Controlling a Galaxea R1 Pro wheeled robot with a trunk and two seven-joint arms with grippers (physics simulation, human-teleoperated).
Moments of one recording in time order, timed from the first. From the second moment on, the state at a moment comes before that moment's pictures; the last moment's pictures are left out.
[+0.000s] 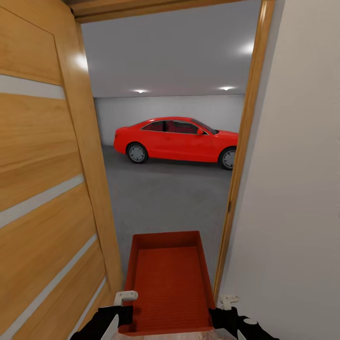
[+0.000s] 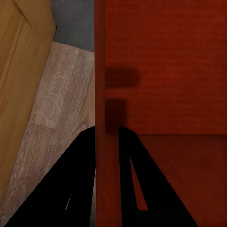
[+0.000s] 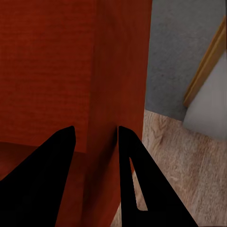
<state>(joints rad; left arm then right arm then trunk) -0.42 -0.06 -0.09 -0.52 0.16 0.38 0.10 -0.49 -0.01 0.04 -0.23 -0.03 -0.04 0.25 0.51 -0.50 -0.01</state>
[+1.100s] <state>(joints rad) -0.42 -0.06 -0.09 -0.52 0.16 0.38 0.10 -0.49 -0.01 0.04 -0.23 -0.03 -0.04 0.25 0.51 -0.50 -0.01</state>
